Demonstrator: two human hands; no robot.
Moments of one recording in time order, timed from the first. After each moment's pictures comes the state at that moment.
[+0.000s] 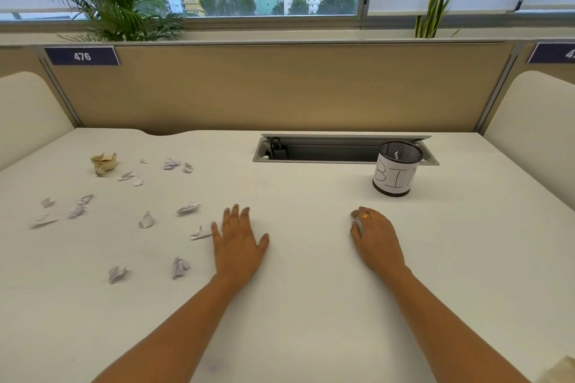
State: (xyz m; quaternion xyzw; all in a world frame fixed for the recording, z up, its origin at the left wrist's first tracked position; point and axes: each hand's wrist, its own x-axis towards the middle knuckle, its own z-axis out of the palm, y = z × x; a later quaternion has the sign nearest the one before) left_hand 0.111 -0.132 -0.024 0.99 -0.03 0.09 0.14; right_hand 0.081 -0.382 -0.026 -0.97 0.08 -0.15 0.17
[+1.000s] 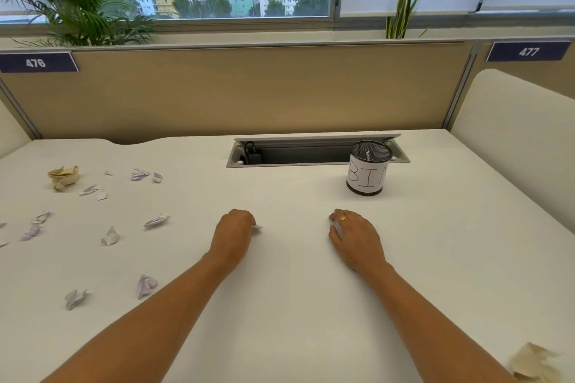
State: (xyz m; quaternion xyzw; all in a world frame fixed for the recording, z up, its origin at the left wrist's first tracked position) left_hand 0.148 -0.164 0.002 0.98 -0.15 0.02 0.15; right_hand 0.075 -0.393 -0.020 -0.97 0.07 -0.13 0.17
